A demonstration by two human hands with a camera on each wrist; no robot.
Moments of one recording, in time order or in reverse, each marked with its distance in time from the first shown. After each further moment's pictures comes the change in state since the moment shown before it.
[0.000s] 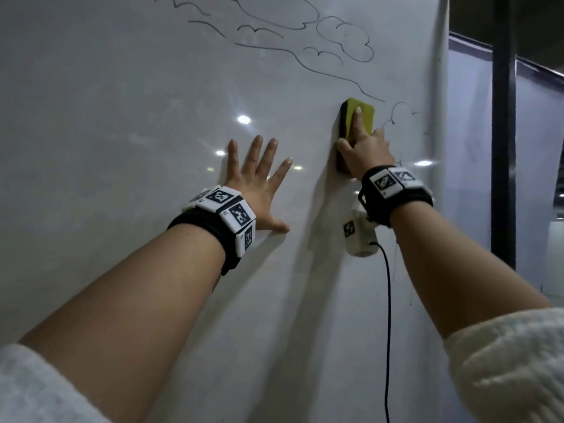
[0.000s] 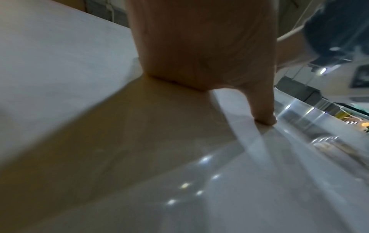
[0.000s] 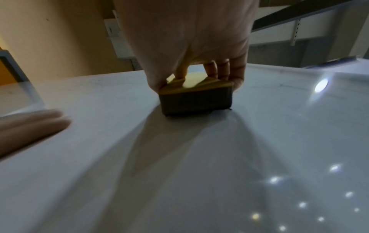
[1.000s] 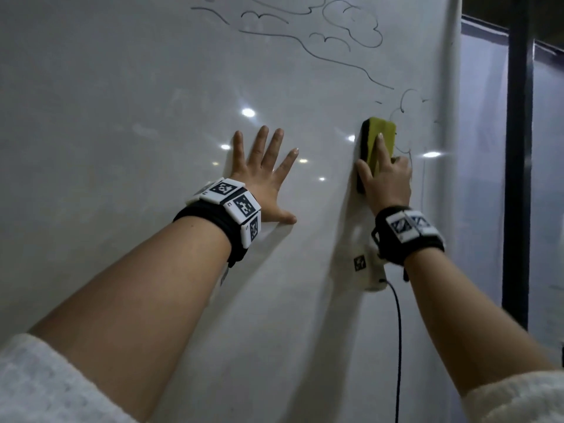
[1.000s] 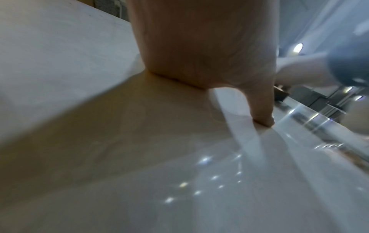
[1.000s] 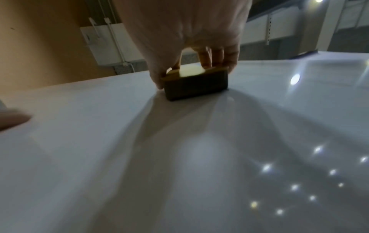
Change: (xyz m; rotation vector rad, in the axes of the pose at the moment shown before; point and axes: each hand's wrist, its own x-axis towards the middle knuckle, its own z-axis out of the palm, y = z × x) left_hand 0.000 -0.001 0.002 -0.007 0.025 -0.003; right_hand -0.034 0.050 0.038 0.117 0.184 0.011
